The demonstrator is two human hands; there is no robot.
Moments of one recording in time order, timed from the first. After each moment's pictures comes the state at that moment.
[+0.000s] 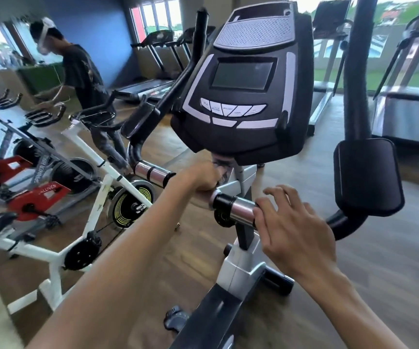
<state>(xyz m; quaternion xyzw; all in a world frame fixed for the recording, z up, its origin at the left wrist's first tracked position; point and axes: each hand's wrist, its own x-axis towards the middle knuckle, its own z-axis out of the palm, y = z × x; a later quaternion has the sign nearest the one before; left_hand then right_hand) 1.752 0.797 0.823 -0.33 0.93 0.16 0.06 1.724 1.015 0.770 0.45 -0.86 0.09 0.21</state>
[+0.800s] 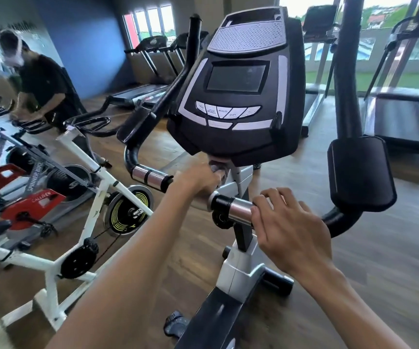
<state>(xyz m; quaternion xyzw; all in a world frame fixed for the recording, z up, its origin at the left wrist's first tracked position) 1.758 0.800 0.817 -0.33 0.93 0.16 0.02 1.728 1.012 0.773 0.43 -0.87 0.06 0.21</state>
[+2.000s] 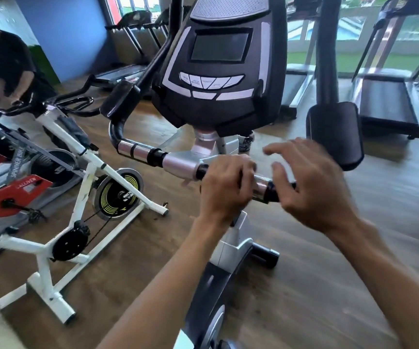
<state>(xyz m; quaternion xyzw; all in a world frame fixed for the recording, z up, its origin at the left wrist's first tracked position) 1.781 0.914 0.753 -0.09 0.85 0.18 -0.48 1.711 1.066 0.803 0.51 -0.76 0.31 0.26</state>
